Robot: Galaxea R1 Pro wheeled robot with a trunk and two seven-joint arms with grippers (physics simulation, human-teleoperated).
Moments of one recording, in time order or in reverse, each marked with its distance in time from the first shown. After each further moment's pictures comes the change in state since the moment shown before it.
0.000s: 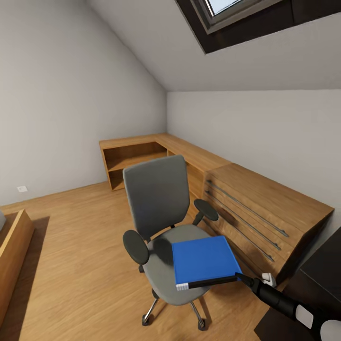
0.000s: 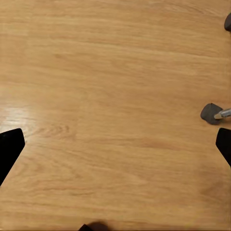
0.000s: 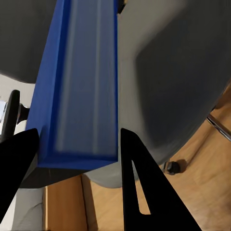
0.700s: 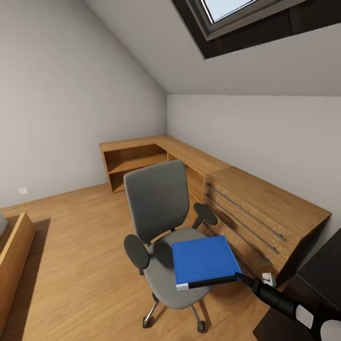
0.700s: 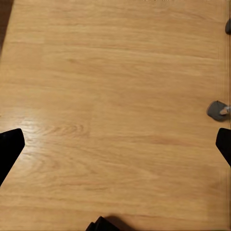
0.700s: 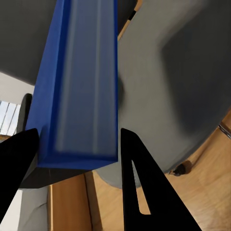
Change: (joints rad) left arm 0.000 -0.007 -0.004 0.230 0.013 -0.258 -0.101; right arm 0.000 0.000 0.001 0.000 0.001 -0.003 0.003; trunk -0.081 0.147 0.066
